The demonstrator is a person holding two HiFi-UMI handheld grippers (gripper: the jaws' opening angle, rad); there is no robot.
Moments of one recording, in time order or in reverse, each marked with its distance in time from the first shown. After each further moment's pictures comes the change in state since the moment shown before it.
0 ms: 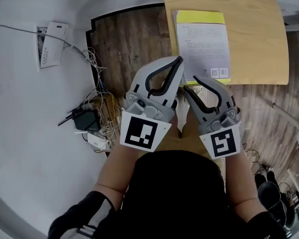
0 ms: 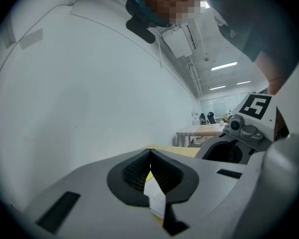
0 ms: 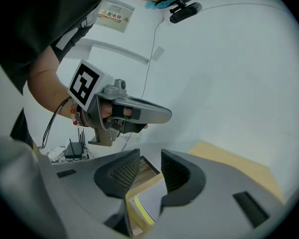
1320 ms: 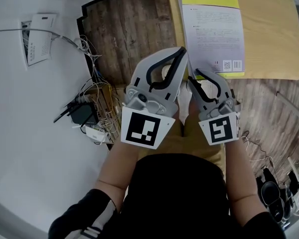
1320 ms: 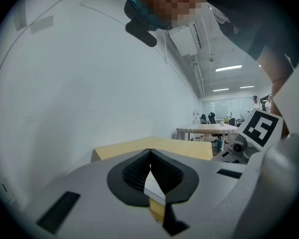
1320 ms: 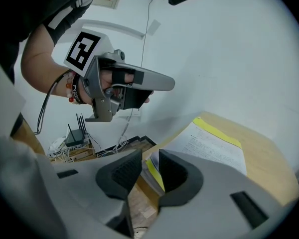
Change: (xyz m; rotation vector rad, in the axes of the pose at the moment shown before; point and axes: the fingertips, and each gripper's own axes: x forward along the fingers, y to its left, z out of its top) left arm 0.010 0.004 -0.069 -0.072 0.027 -0.005; right arm 0.042 0.023 -0.107 0.058 0.211 0.010
